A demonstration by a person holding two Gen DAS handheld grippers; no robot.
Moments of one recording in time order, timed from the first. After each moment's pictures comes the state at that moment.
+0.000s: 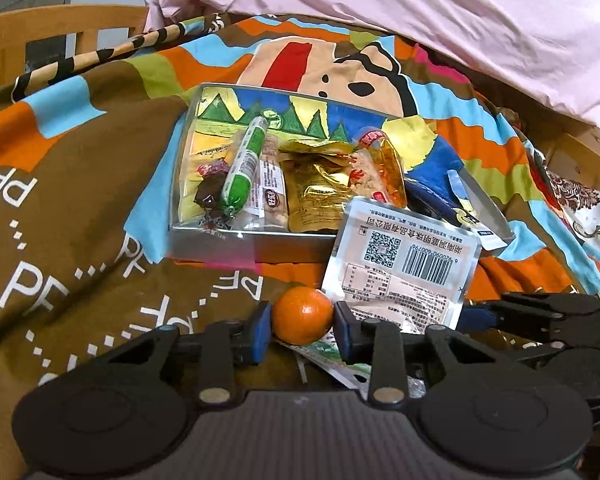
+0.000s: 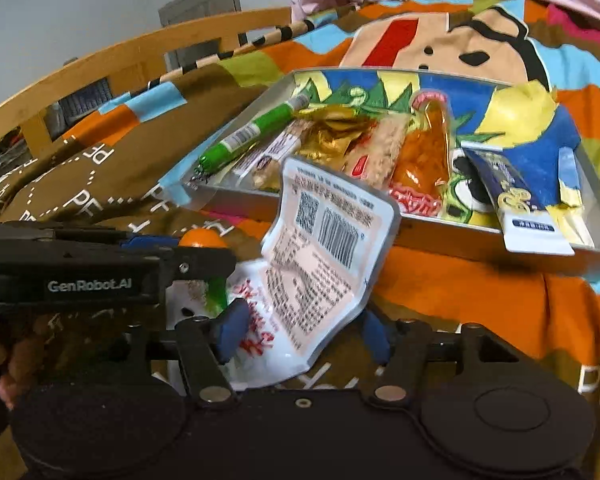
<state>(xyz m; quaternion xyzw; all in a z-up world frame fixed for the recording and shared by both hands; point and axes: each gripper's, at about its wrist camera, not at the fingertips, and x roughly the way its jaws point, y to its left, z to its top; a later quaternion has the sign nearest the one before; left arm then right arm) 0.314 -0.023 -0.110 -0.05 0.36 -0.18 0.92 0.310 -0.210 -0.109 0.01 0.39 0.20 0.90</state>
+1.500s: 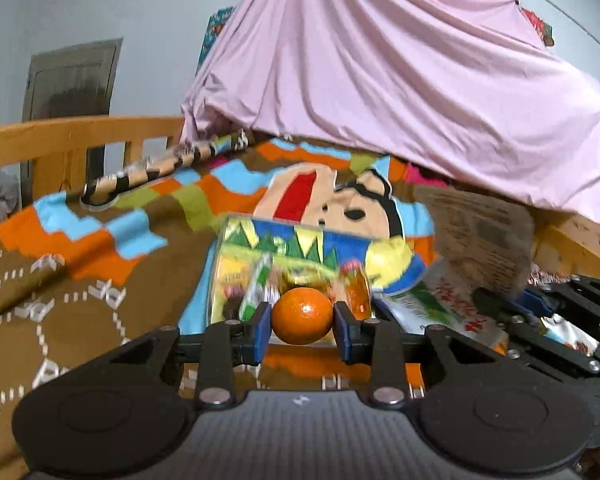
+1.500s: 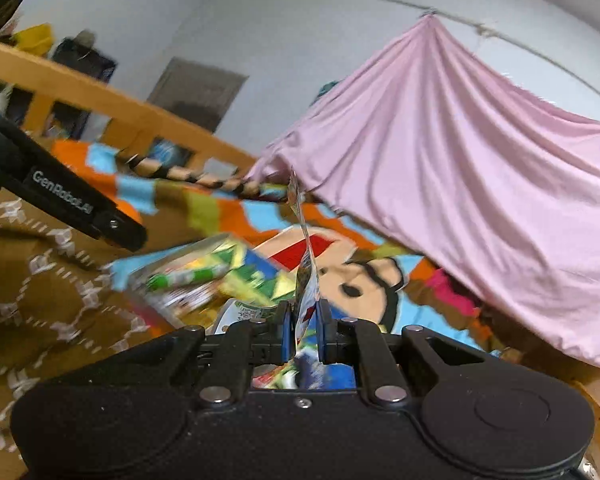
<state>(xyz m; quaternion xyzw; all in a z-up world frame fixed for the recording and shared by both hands) 0.240 -0.010 -0.007 -0.08 0.22 -0.13 0.96 0.209 -0.198 0.000 -0.26 0.11 0.07 0.96</state>
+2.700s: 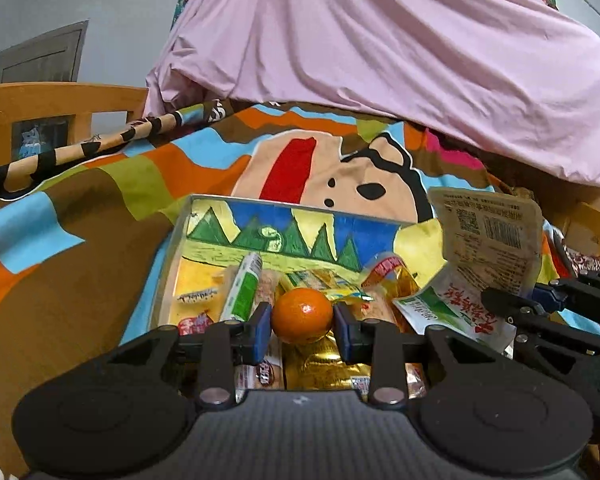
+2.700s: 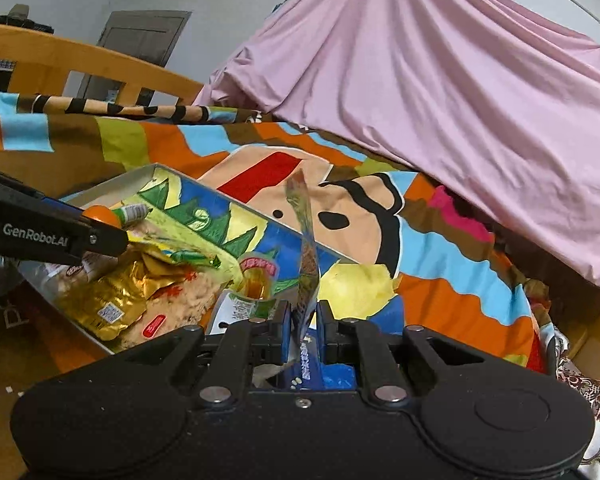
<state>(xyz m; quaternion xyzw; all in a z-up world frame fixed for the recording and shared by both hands) 0.376 -0.050 -0.085 -0.06 0.23 -0.16 0.96 0.356 -0.214 -0.075 -0.22 0.20 0.00 0.95</state>
